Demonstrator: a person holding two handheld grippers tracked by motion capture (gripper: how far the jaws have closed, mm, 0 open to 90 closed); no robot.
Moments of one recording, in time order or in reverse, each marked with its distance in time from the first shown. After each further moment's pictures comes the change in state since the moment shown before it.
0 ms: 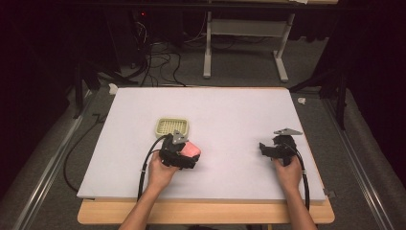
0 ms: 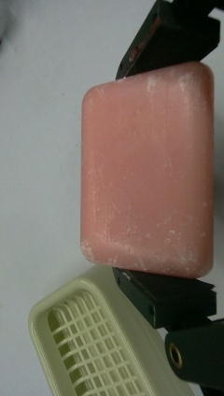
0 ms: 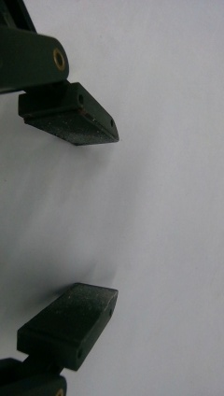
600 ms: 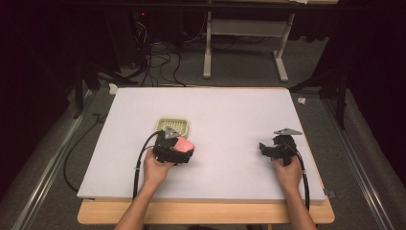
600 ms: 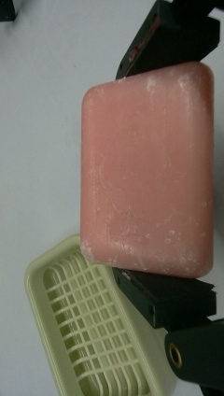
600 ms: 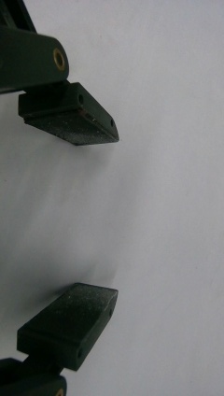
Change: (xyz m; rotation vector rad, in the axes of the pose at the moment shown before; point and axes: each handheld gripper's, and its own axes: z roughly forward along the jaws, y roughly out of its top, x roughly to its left) left arm 0.020 0.000 -0.007 -0.012 0.038 -0.068; right arm 0.000 0.000 0.000 0.000 0.000 -0.001
